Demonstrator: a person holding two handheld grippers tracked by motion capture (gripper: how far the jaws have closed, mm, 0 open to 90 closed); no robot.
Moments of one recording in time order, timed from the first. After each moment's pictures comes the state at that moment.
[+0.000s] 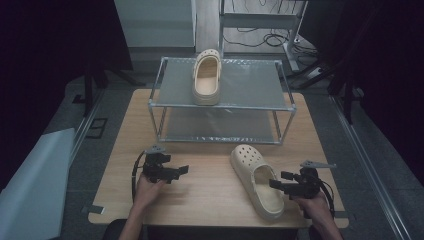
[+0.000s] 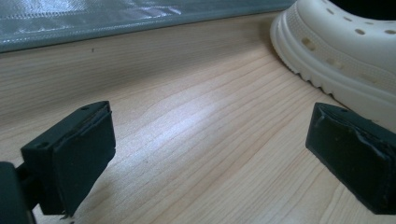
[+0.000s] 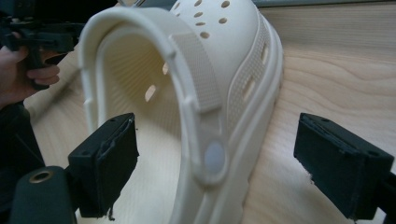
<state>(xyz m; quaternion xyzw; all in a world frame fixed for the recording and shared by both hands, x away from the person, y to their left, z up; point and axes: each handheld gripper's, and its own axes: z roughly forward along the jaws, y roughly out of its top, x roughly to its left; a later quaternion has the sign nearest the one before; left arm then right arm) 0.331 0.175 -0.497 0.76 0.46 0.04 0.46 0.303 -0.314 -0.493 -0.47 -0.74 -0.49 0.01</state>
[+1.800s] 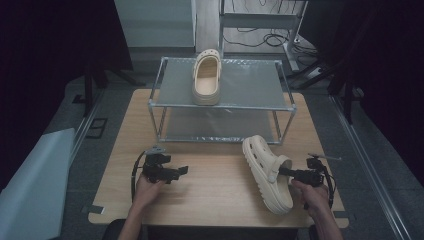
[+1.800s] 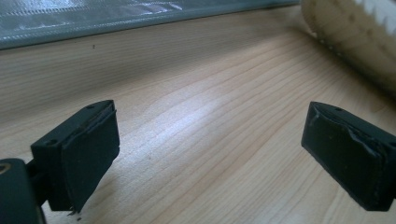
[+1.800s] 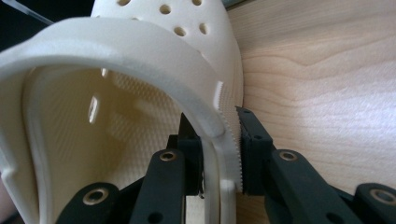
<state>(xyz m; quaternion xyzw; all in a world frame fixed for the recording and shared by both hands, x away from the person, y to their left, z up) 0.331 0.175 -0.499 0.77 0.45 0.05 0.45 0.330 -0.339 -0.498 -0.60 -0.63 -0.48 0.11</state>
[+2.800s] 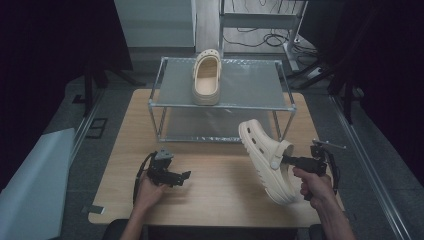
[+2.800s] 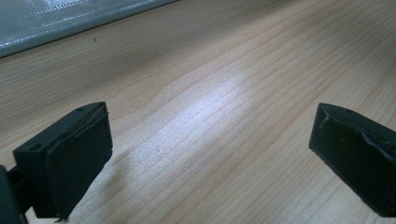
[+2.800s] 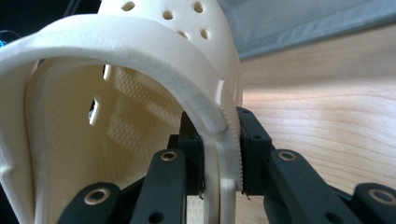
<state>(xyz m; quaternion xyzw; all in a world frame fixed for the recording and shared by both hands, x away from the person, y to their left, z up) 0.327 0.158 -0.505 0.81 0.43 0.10 0.39 0.335 -0.323 -0.435 -0.57 -0.60 -0.53 0.16</state>
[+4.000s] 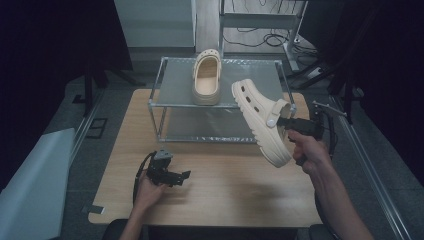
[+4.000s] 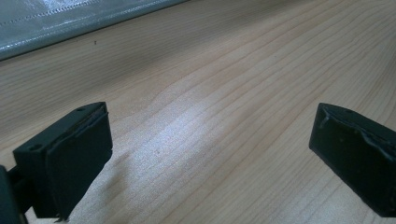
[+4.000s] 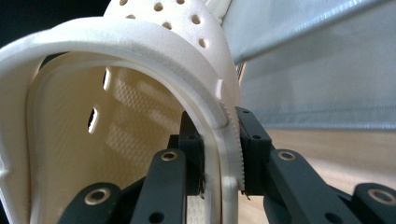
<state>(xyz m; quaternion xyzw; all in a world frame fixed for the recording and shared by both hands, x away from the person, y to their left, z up) 0.327 0.160 -0.504 0.80 0.43 0.10 0.40 0.387 -0.288 -0.345 -0.58 -0.55 -0.58 0.17</state>
